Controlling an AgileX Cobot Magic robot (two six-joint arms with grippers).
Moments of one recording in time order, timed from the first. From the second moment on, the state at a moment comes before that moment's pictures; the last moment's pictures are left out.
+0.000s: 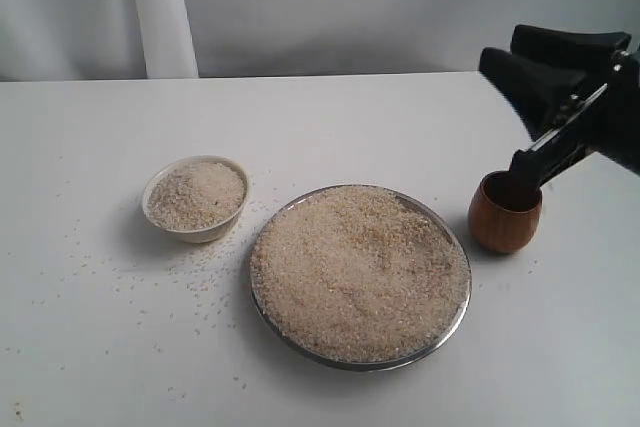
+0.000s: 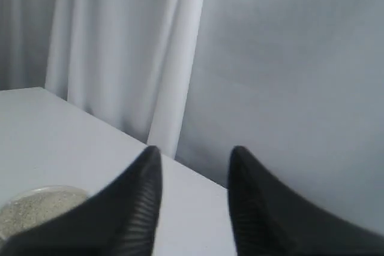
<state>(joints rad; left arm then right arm) 0.04 0.00 0.00 0.02 0.27 -0.25 0.09 1.27 -0.47 -0.74 -0.93 0.37</state>
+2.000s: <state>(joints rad) 0.04 0.00 0.00 0.02 0.27 -0.25 0.09 0.19 -0.31 -1.16 0.13 0.95</state>
